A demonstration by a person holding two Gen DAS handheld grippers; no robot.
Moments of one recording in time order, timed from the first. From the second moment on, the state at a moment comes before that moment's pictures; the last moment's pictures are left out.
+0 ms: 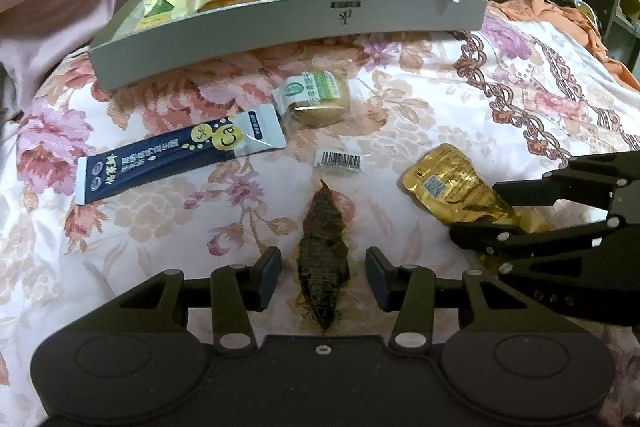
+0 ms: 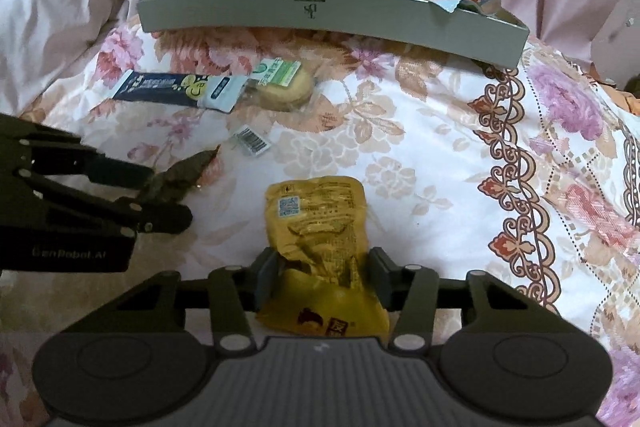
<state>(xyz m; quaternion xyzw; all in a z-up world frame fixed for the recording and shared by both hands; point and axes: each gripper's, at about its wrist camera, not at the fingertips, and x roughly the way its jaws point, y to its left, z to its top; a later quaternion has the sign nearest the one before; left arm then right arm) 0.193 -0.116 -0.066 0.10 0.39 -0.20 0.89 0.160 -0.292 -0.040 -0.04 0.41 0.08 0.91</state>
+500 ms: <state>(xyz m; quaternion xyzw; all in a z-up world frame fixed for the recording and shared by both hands) 0.193 -0.110 -0.045 0.07 0.35 -0.17 0.92 0.146 -0.272 -0.029 -0.15 0.32 0.05 0.94</state>
